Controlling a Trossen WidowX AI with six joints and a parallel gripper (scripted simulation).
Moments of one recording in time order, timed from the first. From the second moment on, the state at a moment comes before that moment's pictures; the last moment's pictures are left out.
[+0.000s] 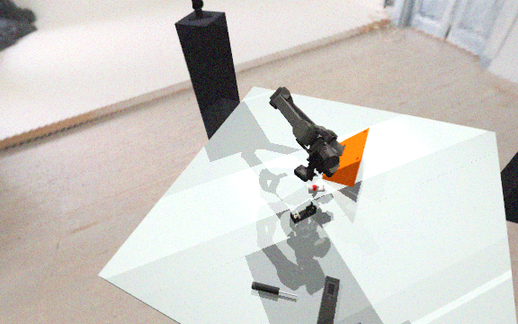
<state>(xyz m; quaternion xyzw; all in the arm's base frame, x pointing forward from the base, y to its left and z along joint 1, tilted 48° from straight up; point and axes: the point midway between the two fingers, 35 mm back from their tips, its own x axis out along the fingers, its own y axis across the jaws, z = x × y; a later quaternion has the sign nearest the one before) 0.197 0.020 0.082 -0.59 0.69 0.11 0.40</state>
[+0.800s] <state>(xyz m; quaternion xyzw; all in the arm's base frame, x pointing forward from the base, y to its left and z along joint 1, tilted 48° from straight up) 0.190 -0.001 0.052 -0.70 0.59 0.37 0.13</state>
